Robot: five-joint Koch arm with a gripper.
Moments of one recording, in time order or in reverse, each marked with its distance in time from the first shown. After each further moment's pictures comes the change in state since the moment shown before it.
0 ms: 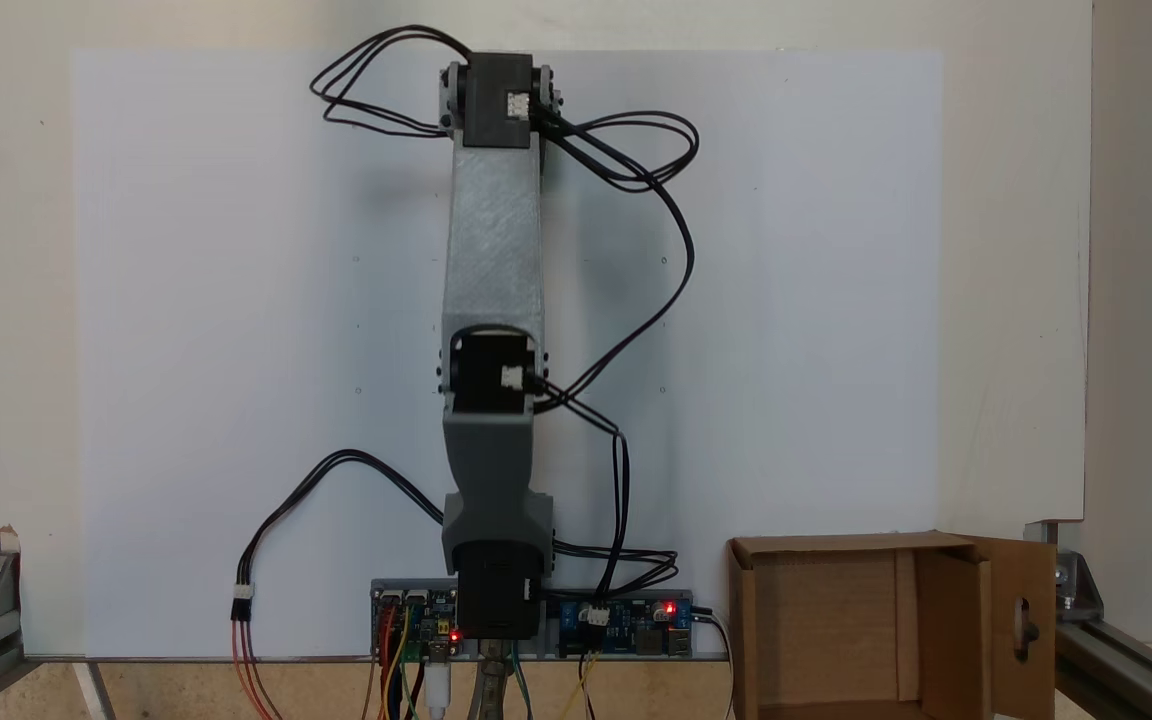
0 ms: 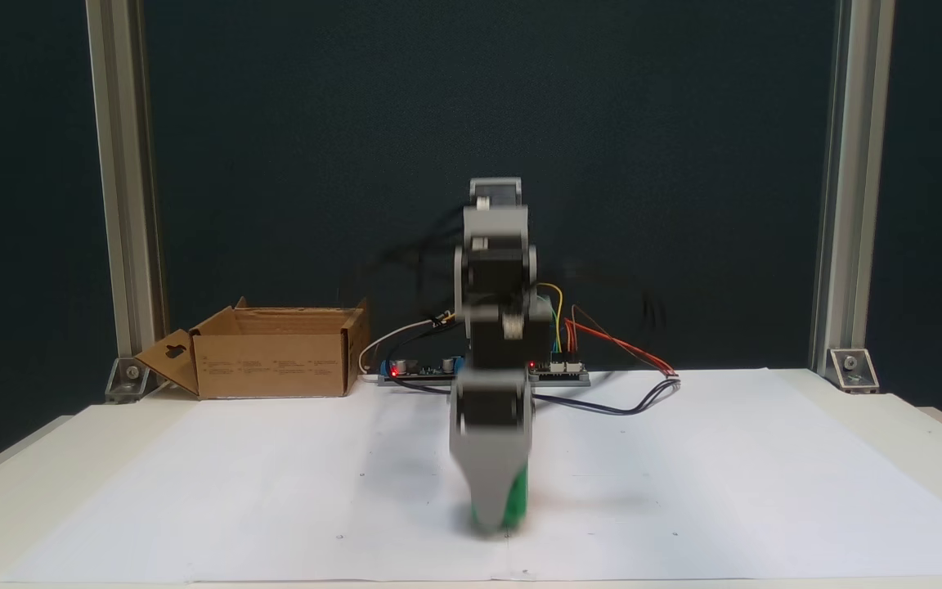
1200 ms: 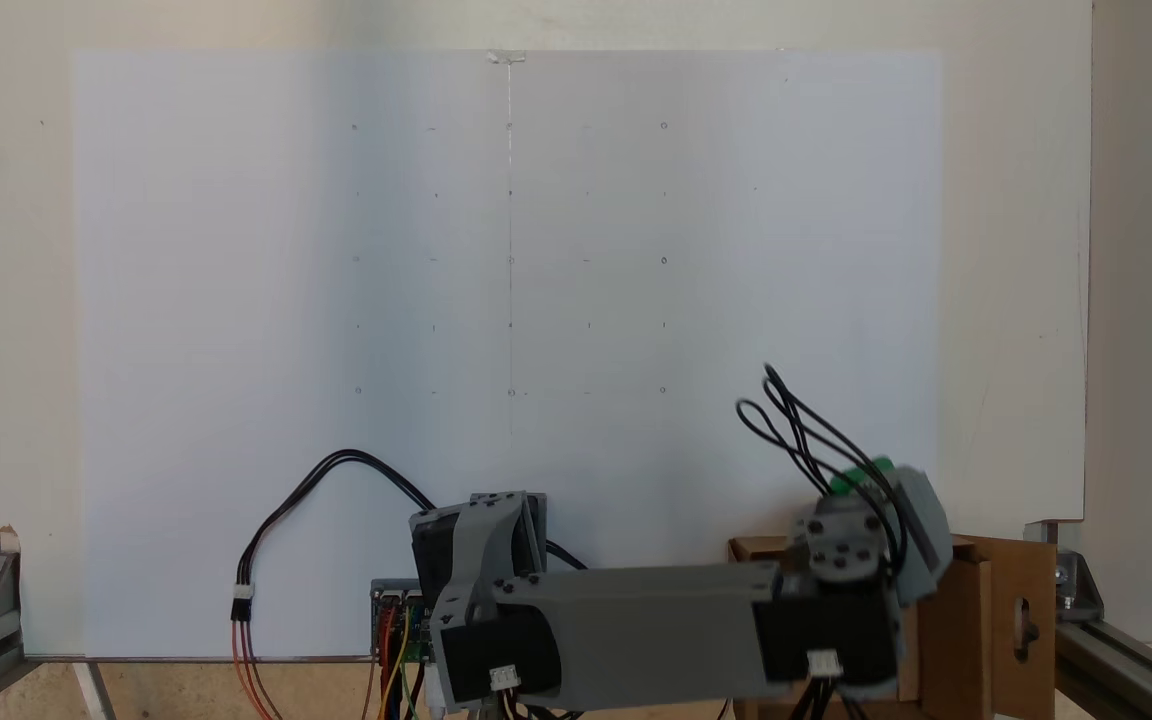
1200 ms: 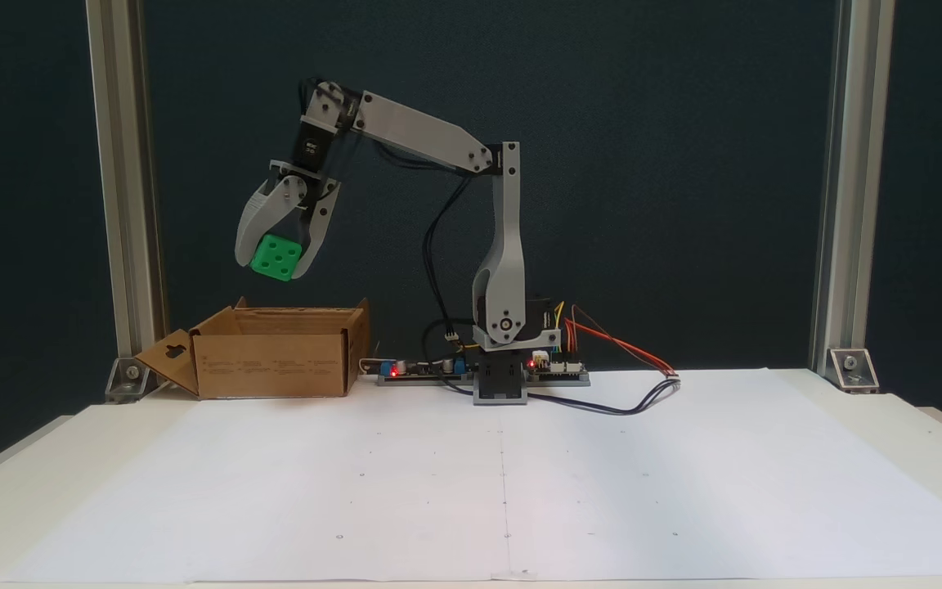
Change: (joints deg) arm 78.1 37.1 10.9 4.0 -22.0
